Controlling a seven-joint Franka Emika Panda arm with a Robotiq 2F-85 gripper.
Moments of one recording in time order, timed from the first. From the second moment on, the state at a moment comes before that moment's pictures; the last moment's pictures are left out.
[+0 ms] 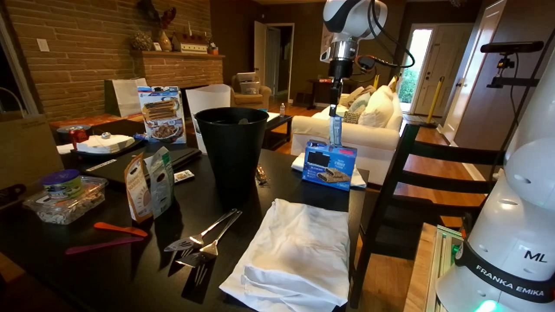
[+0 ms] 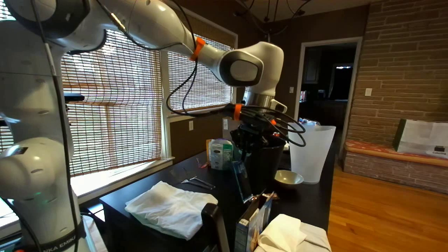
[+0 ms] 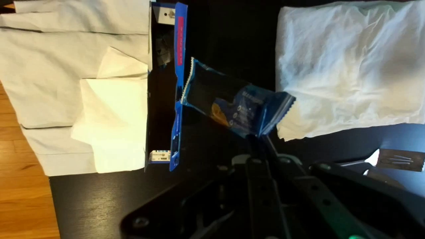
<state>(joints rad) -0.27 0.04 -0.30 -1.95 0.14 1.86 -0.88</state>
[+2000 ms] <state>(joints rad) -0.32 0.15 -0.30 -1.86 0.14 1.77 -0.92</state>
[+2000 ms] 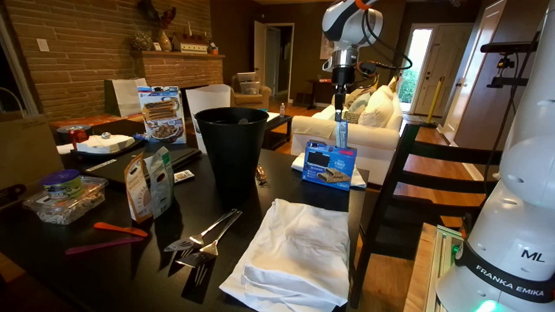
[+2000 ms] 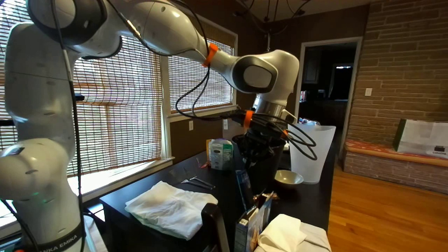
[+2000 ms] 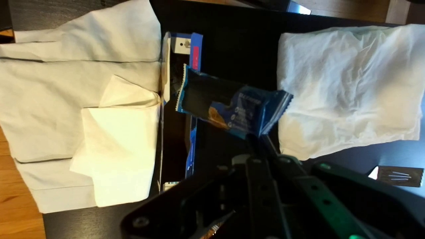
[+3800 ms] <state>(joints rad) -0.34 0.18 -0.29 -1.83 0.16 1.71 -1.00</state>
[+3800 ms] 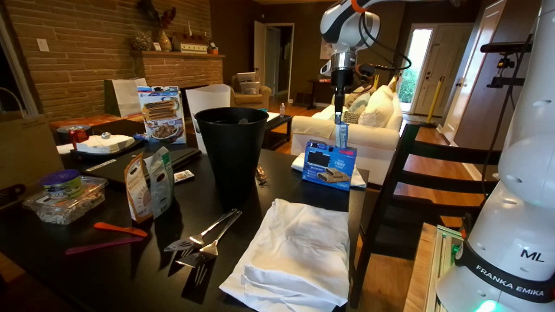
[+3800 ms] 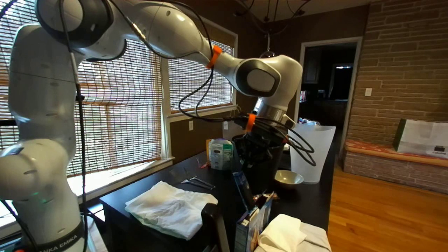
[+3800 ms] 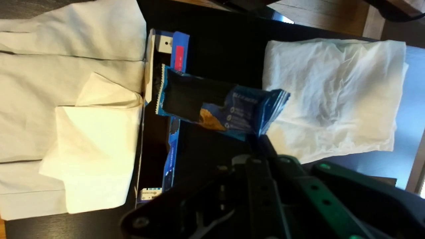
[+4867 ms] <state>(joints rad) -0.37 0.21 -0.29 -1.78 0.18 1.66 -1.07</state>
